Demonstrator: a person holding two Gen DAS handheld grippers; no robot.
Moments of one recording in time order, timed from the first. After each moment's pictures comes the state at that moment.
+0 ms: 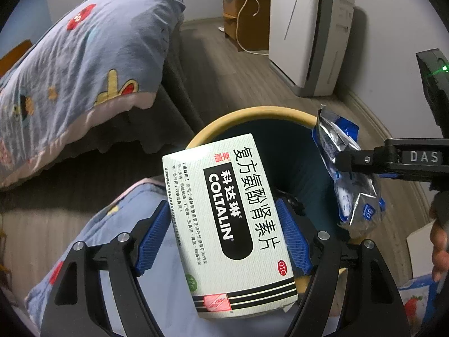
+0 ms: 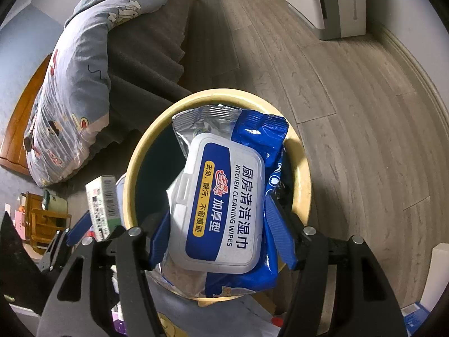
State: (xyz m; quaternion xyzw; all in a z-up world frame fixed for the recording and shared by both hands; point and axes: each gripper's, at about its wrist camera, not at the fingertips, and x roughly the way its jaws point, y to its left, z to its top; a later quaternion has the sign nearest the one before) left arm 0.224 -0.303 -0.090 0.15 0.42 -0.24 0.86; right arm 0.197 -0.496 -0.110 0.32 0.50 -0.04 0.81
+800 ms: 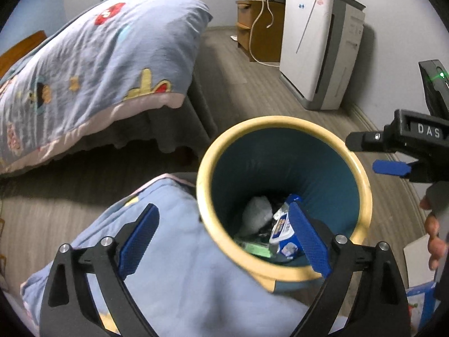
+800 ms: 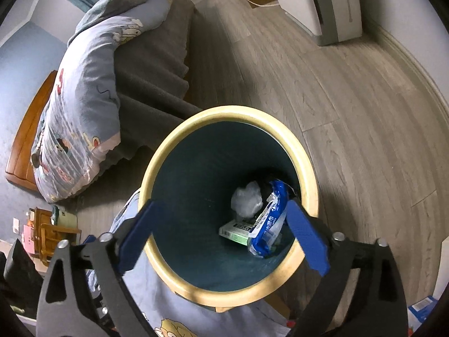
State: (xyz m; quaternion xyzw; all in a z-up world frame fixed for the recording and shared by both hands) left arm 0.210 -0.262 -0.071 0.12 0.41 -0.22 0.88; right arm 0.194 -0.489 -0.089 0.32 0.46 -0.05 0.82
